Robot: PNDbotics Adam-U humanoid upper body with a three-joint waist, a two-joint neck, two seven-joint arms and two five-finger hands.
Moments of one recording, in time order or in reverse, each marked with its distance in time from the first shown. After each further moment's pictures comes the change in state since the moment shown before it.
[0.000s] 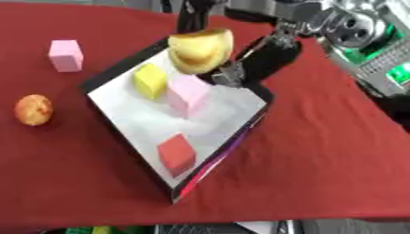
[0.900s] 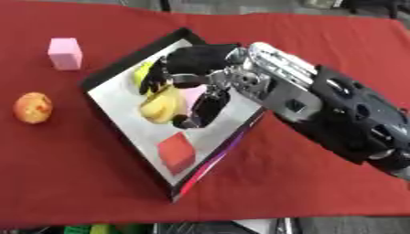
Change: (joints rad) left arm 0.004 0.000 0.003 0.000 0.000 -0.002 0.002; right arm 0.027 0.145 0.097 0.278 0.160 -0.253 0.011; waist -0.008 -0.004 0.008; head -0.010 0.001
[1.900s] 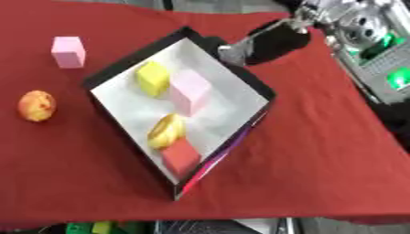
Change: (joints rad) left arm 0.004 0.010 0.009 -0.001 0.001 -0.002 0.010; right arm 0.189 -0.191 -0.392 -0.312 -0.480 0.261 -0.420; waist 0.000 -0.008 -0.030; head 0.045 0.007
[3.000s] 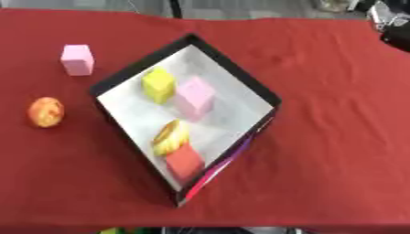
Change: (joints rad) left arm -0.082 0.305 -0.087 0.052 -0.132 -0.044 -0.144; right arm 0.418 -0.085 -0.249 0.038 -0.471 -0.165 -0.626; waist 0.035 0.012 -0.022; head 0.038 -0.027
